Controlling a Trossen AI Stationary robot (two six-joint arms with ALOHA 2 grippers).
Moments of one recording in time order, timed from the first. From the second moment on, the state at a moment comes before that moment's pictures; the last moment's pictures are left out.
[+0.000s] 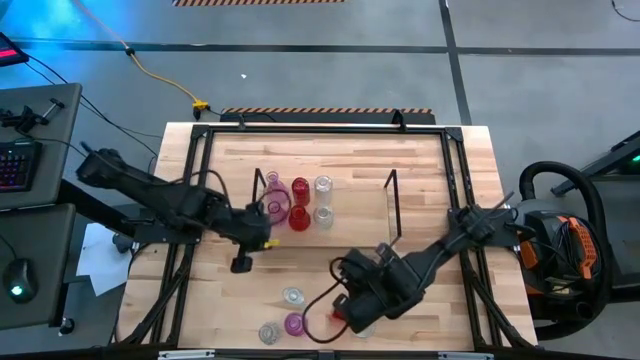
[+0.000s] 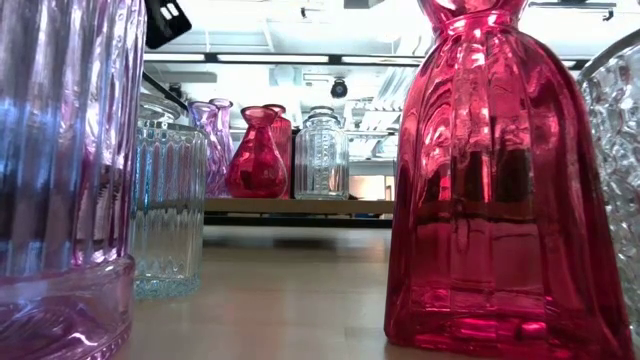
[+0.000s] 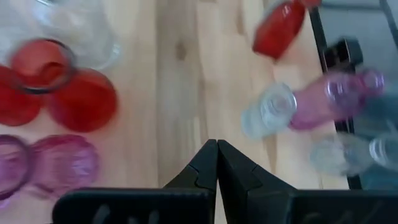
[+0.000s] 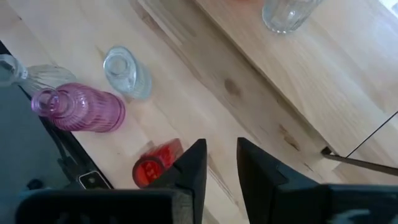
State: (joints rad) left arm -0.36 1.20 1.02 -0.73 -0.04 -0.30; right arm 0.61 2.12 2.33 -1.57 0.40 1.28
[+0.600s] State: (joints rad) left arm -0.46 1.31 1.12 -0.58 -0.10 -0.40; right arm 0.64 2.12 2.19 -1.57 0.48 1.06
